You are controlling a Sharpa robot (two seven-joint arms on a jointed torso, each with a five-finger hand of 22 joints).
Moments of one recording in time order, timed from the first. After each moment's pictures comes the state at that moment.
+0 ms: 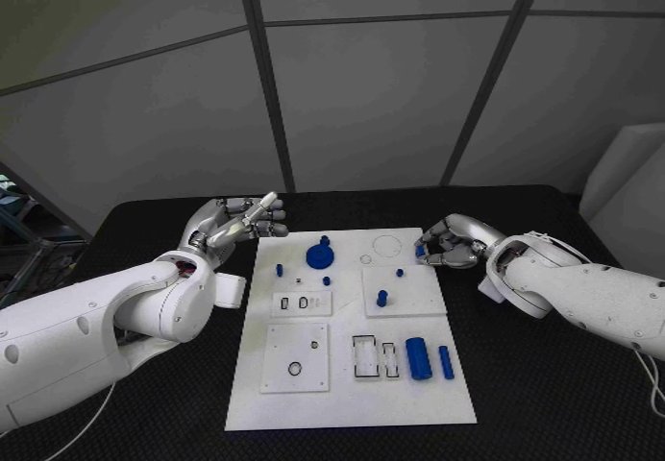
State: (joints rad) left arm 1.12 -0.91 0.08 1.61 -0.12 -0.44 0.41; left_hand 1.34 0.04 0.00 0.21 0.11 0.94 0.22 0.13 0.07 1.05 0.16 0.14 0.07 1.15 0.10 0.22 0.21 0.19 0.90 0.22 0.38 0.15; right arm 1.14 -0.86 0.03 1.29 -1.21 -0.33 0.09; right_hand 1.39 -0.06 0.12 0.03 0.28 1.00 0.15 0.08 0.07 1.46 0.07 1.50 1.31 1.47 0.00 1.57 1.31 0.05 1.42 0.11 1.47 1.31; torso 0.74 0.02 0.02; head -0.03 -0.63
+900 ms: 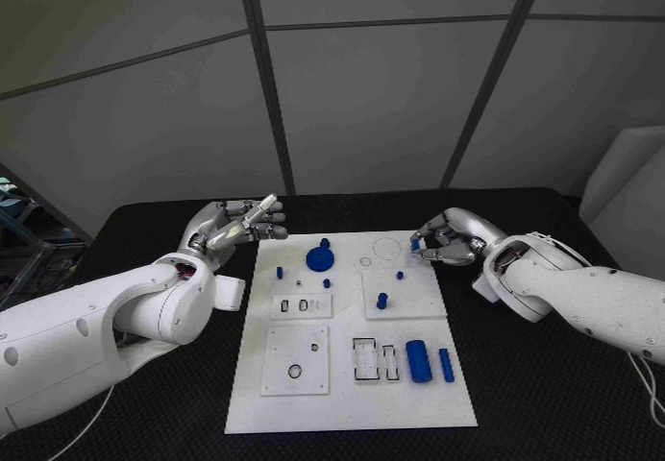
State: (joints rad) left arm 1.12 -0.91 0.08 1.61 -0.12 -0.44 0.41; left_hand 1.34 0.04 0.00 0.21 0.11 0.94 0.22 0.13 0.07 1.05 0.16 0.14 0.07 1.15 0.10 0.22 0.21 0.19 0.90 0.22 0.38 0.15; right arm 1.14 -0.89 0.05 1.39 -1.19 -0.42 0.07; right_hand 1.39 -0.02 0.19 0.01 0.27 1.11 0.12 0.13 0.09 1.46 0.03 1.52 1.31 1.47 -0.03 1.57 1.31 0.05 1.45 0.08 1.48 1.31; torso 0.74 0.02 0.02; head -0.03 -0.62
